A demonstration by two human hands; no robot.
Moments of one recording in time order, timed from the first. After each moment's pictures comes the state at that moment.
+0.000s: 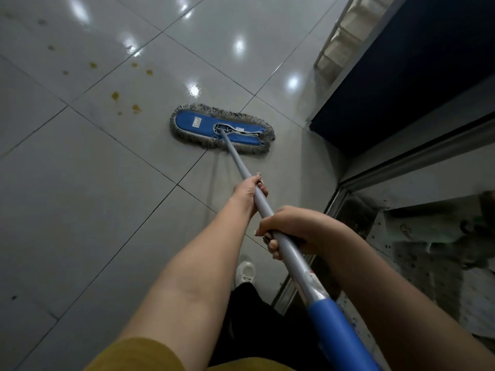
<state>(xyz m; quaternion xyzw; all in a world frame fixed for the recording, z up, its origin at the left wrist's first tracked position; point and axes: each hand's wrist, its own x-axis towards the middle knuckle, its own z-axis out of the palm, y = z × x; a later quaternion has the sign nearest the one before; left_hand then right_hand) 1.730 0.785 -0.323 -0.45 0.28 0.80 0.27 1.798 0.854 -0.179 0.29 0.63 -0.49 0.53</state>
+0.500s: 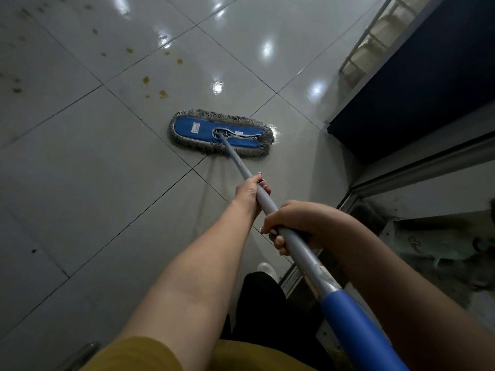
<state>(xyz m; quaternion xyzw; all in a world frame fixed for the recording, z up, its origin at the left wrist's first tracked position) 1.802 0.773 -0.309 -0.47 0.24 0.83 0.19 1.844 0.854 -0.165 0.25 0.65 -0.42 0.59</state>
